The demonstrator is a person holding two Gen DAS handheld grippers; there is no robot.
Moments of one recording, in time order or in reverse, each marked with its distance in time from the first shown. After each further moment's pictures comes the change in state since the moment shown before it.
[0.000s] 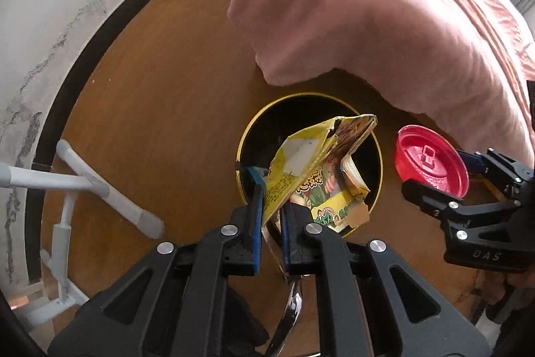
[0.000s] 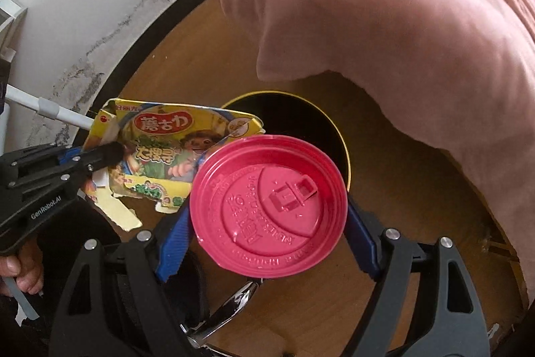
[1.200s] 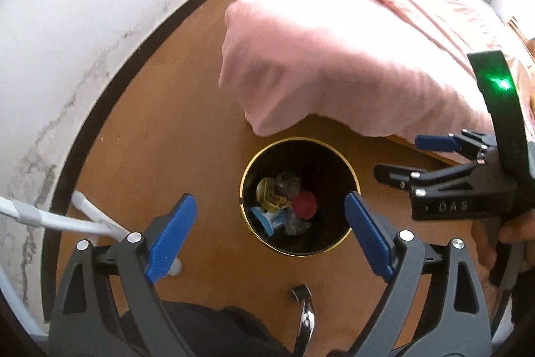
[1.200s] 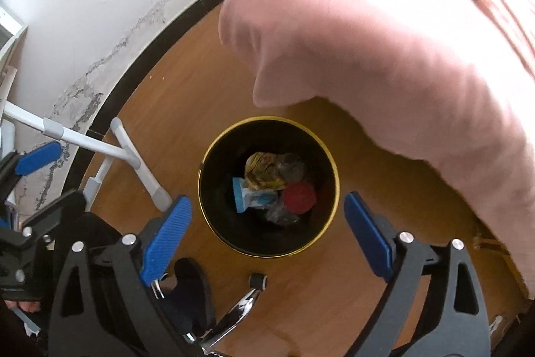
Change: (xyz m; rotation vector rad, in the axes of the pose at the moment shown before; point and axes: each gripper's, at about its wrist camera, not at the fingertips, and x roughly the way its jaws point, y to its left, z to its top) left arm -0.114 -0.012 -0.022 0.143 -0.237 -0.024; right arm -0.079 0.021 0.006 0.019 -0.108 -0.063
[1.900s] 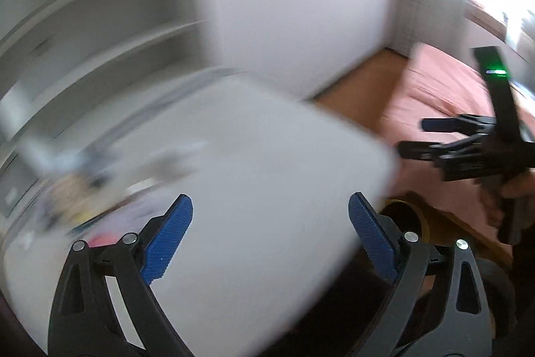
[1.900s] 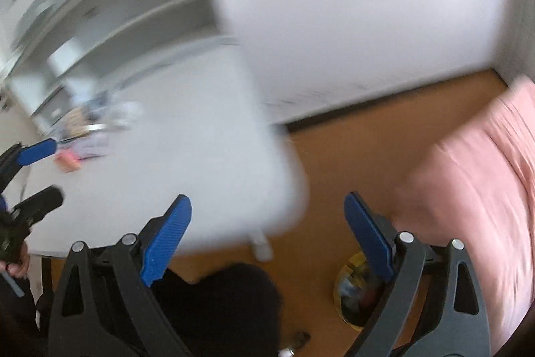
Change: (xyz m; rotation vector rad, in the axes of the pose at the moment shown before) left arm -0.346 0.212 -0.158 -0.380 -0.324 0.401; right arm -0.176 0.369 0.022 -0.604 -0.260 0.337
